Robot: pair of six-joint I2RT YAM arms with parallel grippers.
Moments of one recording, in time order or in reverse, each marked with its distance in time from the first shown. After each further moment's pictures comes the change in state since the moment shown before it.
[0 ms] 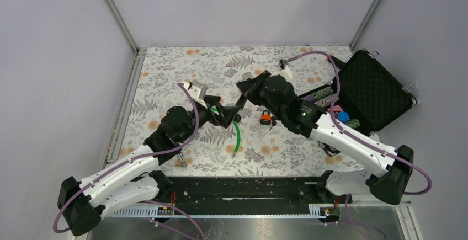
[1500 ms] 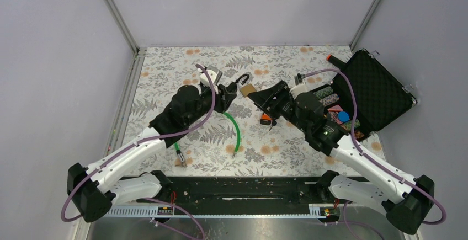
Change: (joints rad) left arm 0.024 0.205 0.255 -0.182 -0.005 0.152; right arm -0.155 -0.313 -0.381 0.210 -0.344 0.073
